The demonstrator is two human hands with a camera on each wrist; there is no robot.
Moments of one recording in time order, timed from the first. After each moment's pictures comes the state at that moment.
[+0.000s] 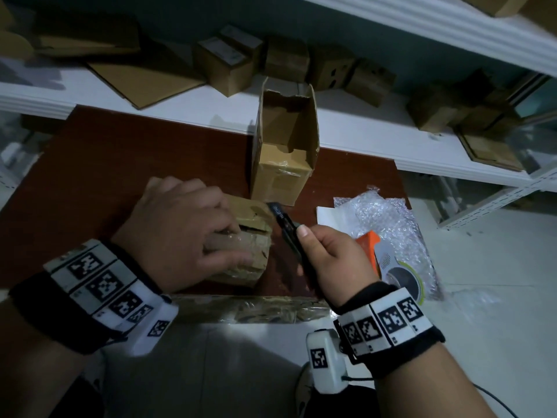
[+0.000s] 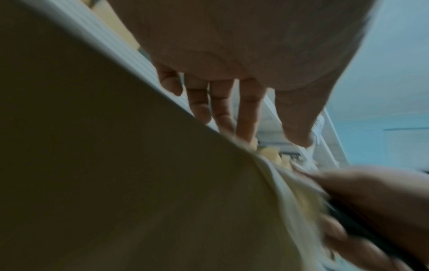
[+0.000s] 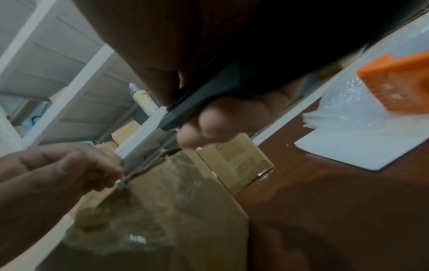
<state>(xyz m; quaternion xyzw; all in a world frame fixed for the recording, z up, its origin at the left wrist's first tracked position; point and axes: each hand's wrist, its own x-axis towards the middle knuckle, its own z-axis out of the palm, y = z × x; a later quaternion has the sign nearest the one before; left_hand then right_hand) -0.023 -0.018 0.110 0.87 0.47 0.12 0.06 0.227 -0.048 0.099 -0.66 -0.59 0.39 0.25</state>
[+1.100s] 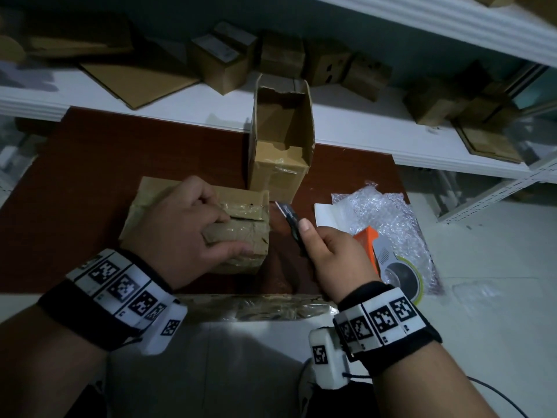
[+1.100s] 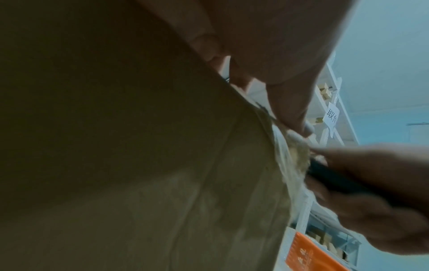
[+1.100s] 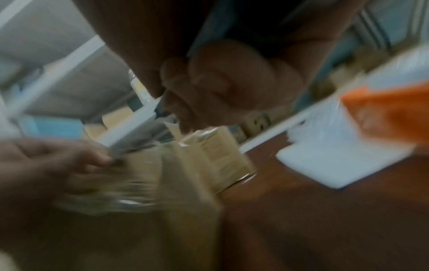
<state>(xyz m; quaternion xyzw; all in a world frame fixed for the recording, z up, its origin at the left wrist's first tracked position) -0.014 -0.023 0.093 0.80 0.53 0.24 0.13 0.231 -0.044 0.098 -0.70 -0.60 0.32 0.22</state>
